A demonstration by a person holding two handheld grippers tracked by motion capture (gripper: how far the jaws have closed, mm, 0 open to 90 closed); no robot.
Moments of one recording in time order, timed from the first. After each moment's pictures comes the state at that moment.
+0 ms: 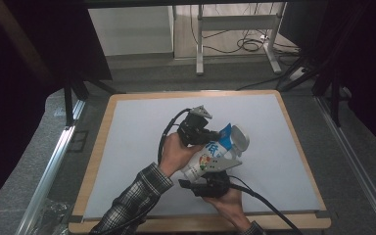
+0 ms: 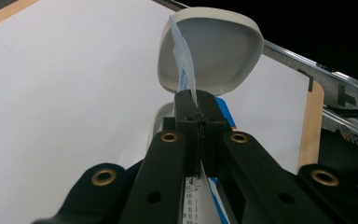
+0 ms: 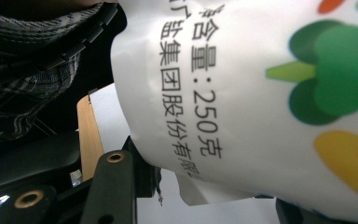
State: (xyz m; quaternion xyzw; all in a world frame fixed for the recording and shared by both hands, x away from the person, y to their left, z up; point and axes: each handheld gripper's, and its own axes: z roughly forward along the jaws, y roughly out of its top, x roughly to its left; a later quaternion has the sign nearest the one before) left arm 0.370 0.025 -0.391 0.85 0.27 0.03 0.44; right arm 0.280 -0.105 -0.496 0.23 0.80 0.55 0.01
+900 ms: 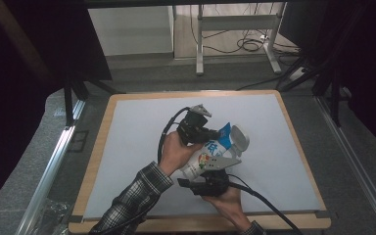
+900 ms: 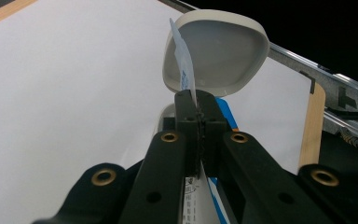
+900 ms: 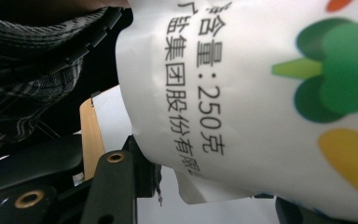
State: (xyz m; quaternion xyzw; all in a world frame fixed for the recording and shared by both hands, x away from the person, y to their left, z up) left arm 0.373 0.025 -0.390 0.85 0.28 0.02 0.44; right arm 0.283 -0.102 -0.493 0.23 0.80 0.56 0.01
